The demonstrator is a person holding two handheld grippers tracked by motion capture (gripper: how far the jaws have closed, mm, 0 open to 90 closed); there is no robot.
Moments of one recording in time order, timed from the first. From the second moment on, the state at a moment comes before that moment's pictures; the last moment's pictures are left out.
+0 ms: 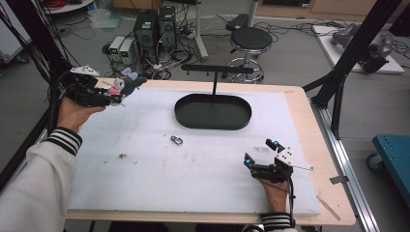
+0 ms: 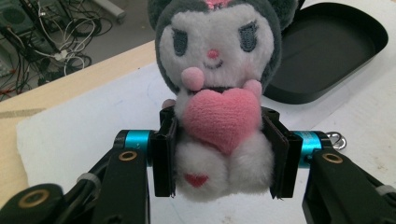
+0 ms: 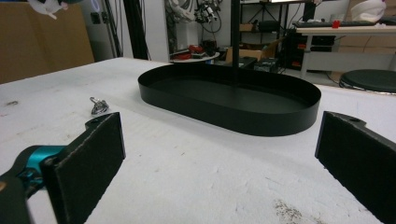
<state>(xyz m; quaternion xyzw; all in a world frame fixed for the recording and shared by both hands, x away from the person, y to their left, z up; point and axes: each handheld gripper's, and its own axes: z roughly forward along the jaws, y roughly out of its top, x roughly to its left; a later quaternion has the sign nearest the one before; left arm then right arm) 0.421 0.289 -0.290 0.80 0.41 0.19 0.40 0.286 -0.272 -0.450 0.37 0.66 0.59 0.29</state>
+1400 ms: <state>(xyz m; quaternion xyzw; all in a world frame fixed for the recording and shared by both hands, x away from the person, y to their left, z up) 0.442 0.188 -0.251 0.82 0.33 0.17 0.43 0.285 -0.272 -0.450 0.37 0.65 0.59 0.28</state>
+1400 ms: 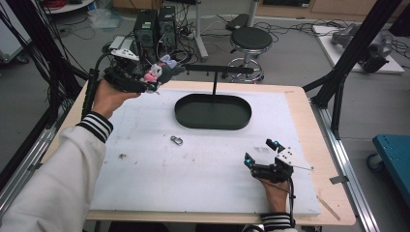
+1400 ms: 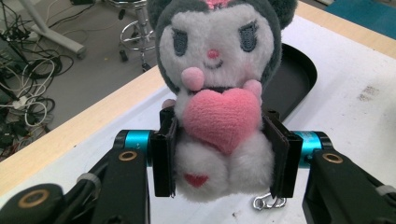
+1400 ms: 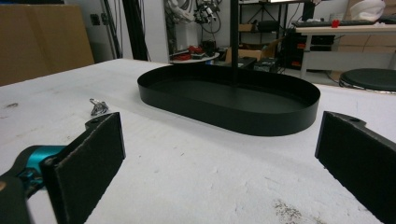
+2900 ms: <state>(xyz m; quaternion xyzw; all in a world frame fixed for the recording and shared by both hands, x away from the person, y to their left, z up) 0.474 0.140 -0.261 0.83 0.34 0.17 0.42 0.286 -0.273 -0.450 0.37 0.65 0.60 0.28</state>
